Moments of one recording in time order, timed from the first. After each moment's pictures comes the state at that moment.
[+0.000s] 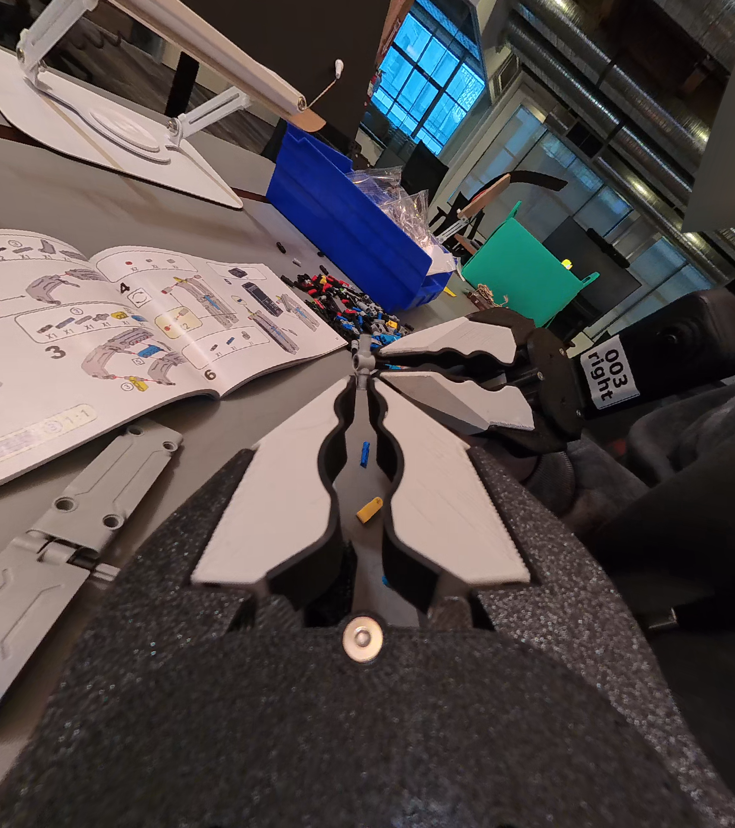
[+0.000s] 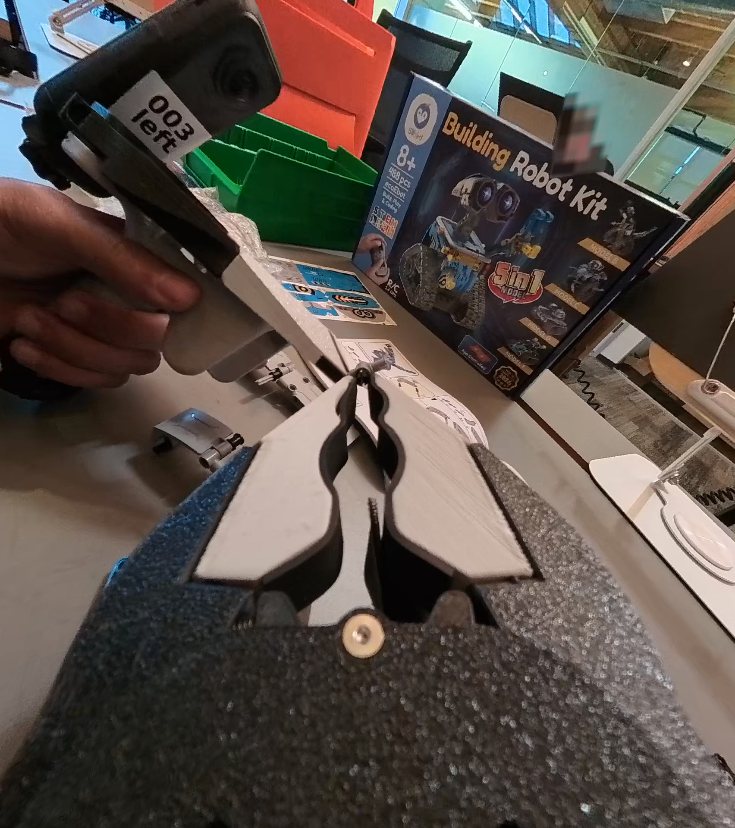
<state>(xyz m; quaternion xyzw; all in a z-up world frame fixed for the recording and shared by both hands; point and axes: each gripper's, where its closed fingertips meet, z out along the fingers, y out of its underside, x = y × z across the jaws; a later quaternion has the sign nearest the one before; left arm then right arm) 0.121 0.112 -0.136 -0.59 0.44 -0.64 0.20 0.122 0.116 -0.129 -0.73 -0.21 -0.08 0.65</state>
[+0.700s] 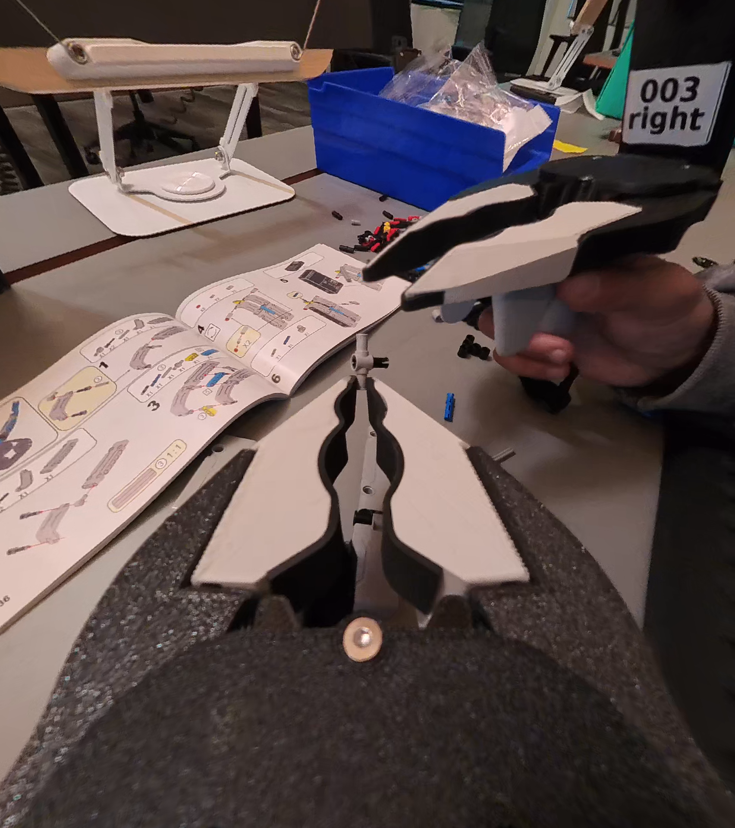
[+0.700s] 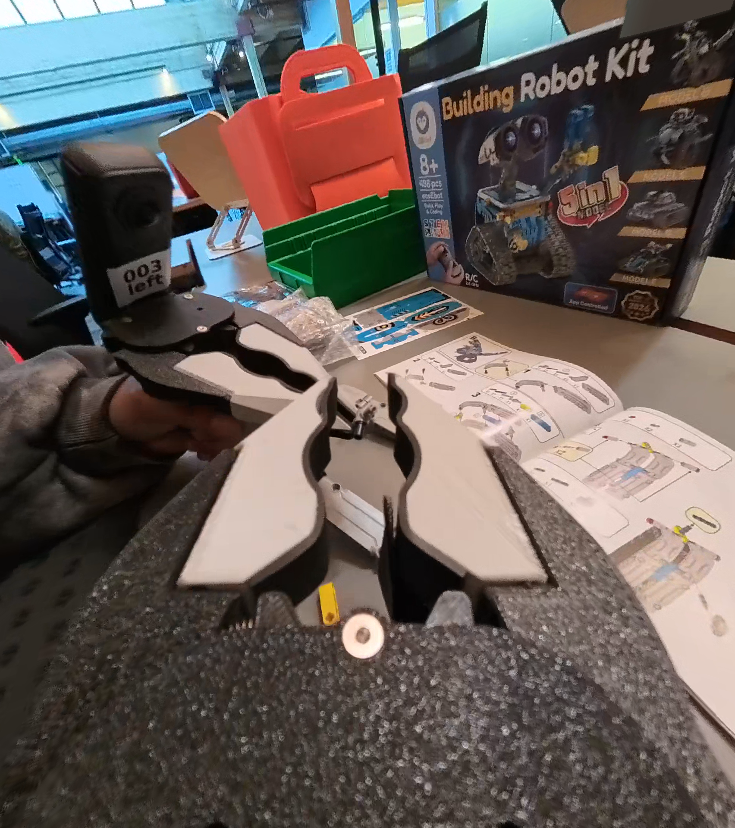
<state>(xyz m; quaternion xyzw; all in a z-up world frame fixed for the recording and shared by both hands) 0.122 0.104 -0.153 -0.55 0.59 -0.47 0.35 0.131 0.106 -0.117 -0.74 -0.07 0.20 0.64</state>
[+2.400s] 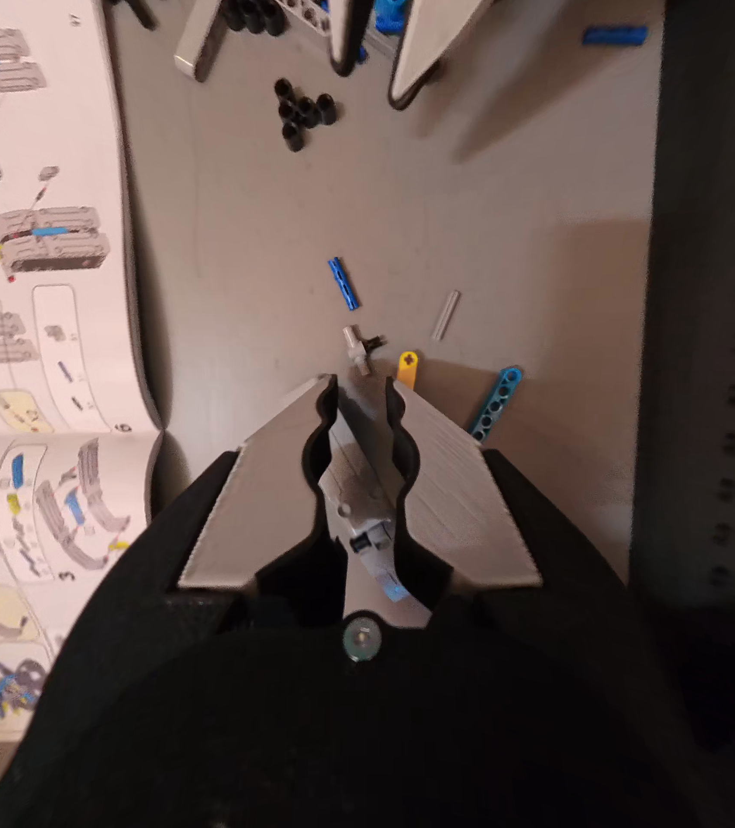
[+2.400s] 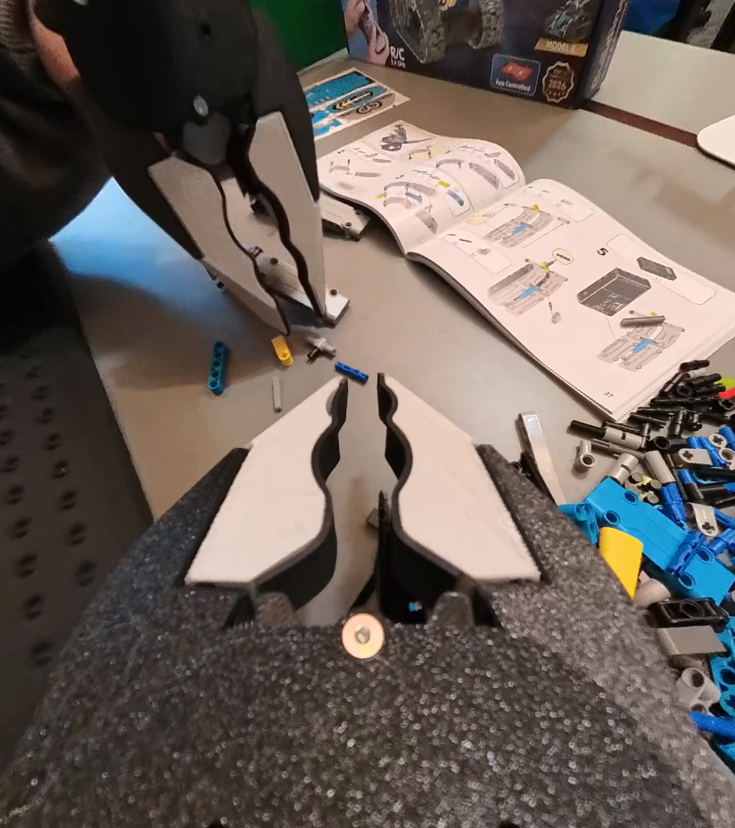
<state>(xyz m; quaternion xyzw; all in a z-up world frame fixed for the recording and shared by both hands) 0.123 0.053 -0.219 -0.36 0.91 -0.20 0.08 0.182 -0.002 -0.177 -0.86 -0.06 0.10 0.50</state>
